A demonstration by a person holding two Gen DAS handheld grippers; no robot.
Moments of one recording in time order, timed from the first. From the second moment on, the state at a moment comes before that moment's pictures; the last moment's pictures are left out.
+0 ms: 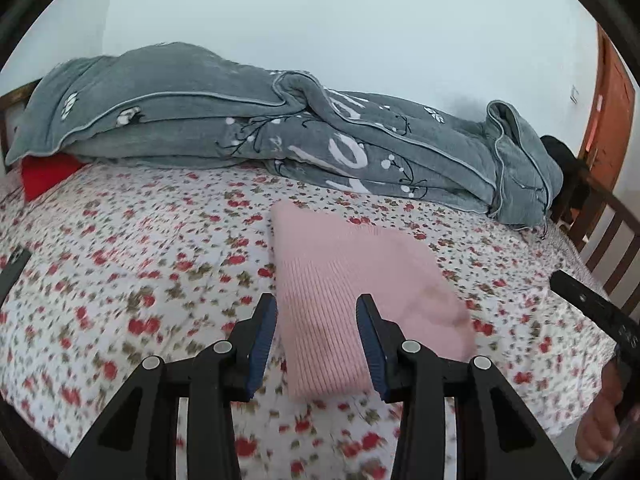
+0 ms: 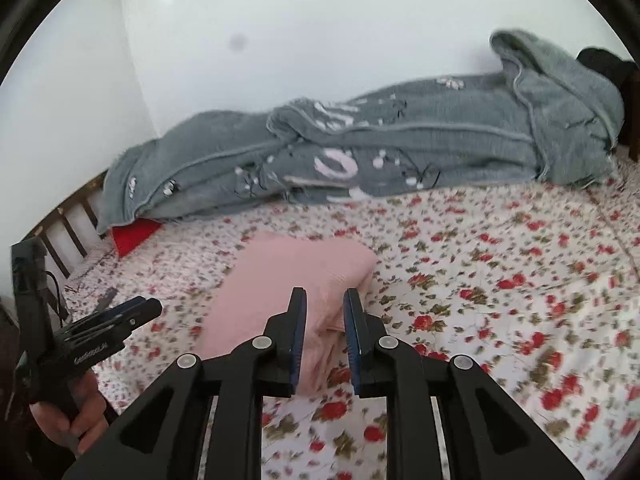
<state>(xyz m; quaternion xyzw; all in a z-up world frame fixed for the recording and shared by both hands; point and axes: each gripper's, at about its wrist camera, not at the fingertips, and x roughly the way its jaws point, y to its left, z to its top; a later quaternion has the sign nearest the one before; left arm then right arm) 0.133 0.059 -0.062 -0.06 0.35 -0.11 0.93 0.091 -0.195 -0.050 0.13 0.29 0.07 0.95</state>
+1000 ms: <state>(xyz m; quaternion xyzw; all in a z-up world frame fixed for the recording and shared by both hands) 0.044 0.035 0.005 -0.02 0.37 -0.12 0.92 -0.006 -0.181 0.033 0.08 0.30 0.04 0.95</state>
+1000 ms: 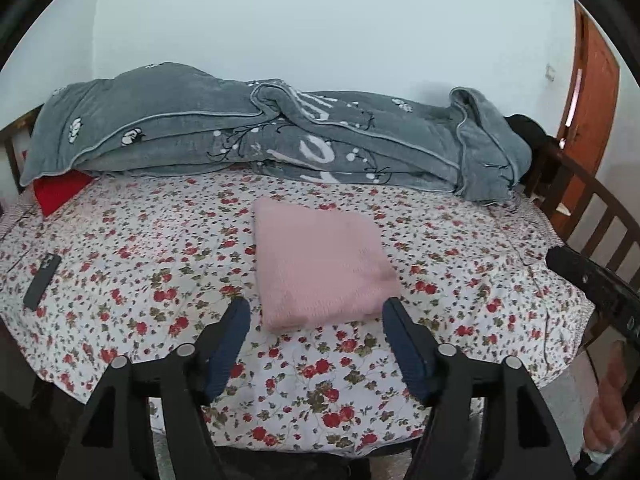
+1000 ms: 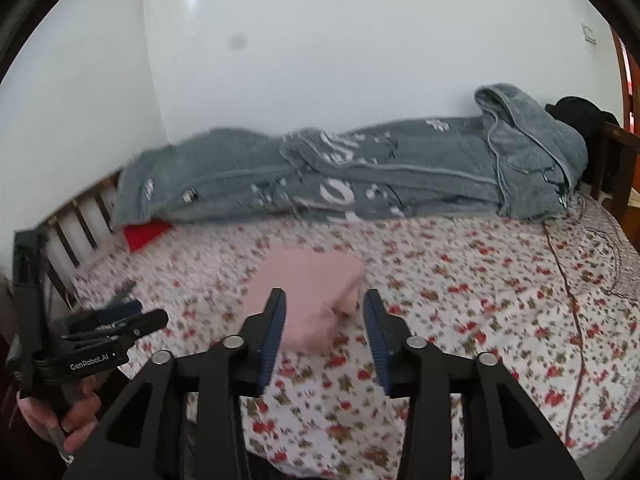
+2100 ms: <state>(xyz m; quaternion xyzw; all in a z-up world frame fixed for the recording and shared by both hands) 0.051 0.020 0.000 0.00 0.38 -0.09 0.92 -0.005 -0.177 0.017 0.03 0.33 -0.03 0.94</state>
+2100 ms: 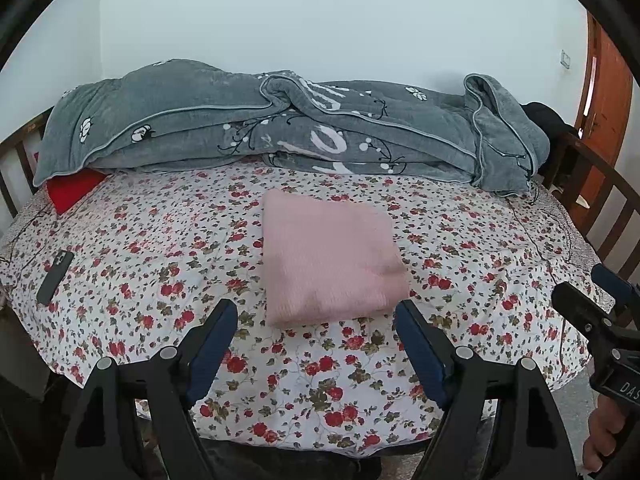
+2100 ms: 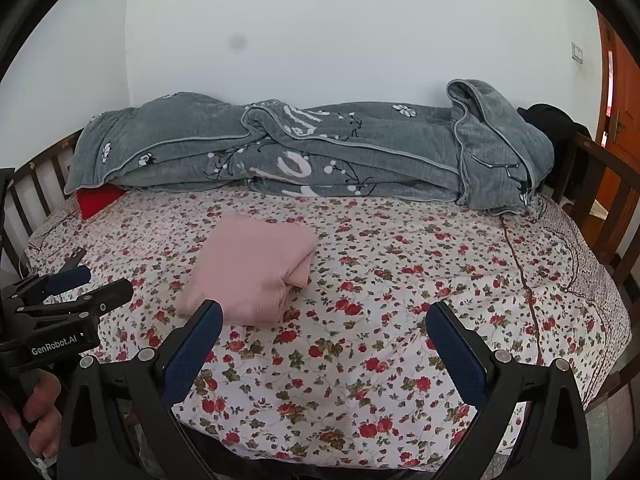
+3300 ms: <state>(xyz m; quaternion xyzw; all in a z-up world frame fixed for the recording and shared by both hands) 0.052 0.022 0.000 0.01 0.38 -0.08 0.92 -0.001 -0.183 0.010 0.04 0.33 -0.03 0.94</state>
